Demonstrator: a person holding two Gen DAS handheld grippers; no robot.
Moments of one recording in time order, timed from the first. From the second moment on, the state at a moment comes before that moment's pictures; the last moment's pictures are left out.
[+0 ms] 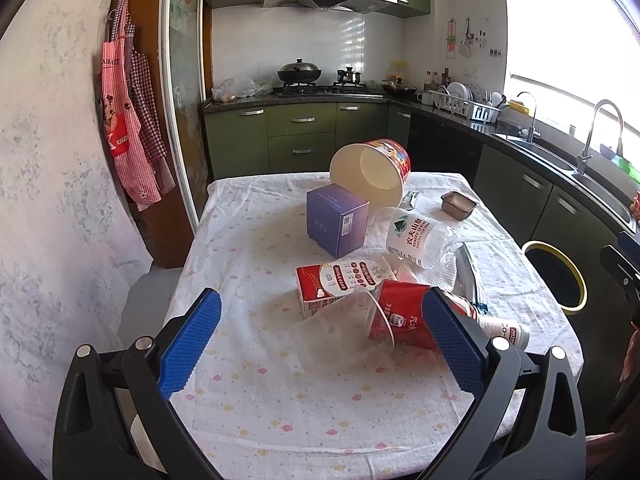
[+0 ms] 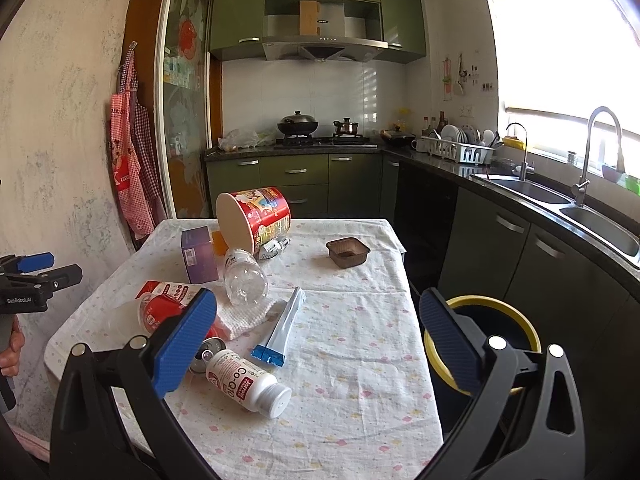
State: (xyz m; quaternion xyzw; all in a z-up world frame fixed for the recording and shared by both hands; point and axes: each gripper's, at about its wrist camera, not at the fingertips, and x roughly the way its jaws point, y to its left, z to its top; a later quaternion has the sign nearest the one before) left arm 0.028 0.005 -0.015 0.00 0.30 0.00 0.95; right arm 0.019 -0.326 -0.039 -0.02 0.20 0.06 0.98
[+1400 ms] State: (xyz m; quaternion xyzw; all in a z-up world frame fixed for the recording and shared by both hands) left arm 0.254 0.079 -0.075 -0.04 0.32 -0.01 0.95; right arm 0.361 -0.112 -0.105 -0.43 0.23 -0.04 0.87
